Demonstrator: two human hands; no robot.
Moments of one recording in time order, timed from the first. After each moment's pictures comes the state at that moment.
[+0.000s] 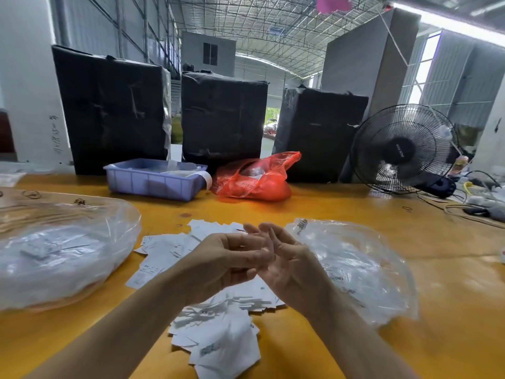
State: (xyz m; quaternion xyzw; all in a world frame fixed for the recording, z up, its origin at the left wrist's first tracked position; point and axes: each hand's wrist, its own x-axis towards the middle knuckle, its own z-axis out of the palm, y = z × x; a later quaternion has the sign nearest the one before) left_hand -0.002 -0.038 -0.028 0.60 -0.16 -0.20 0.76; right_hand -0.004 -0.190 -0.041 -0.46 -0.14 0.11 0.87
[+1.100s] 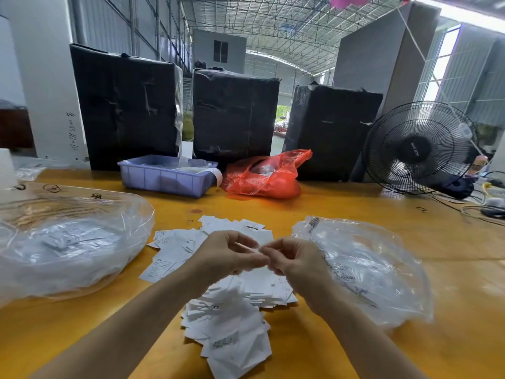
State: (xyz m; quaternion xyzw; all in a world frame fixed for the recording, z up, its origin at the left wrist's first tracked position) left_hand 0.009 -0.030 -0.042 0.77 -0.09 -0.05 0.63; right_hand -0.004 -0.190 -0.049 -0.77 -0.11 -0.06 0.63
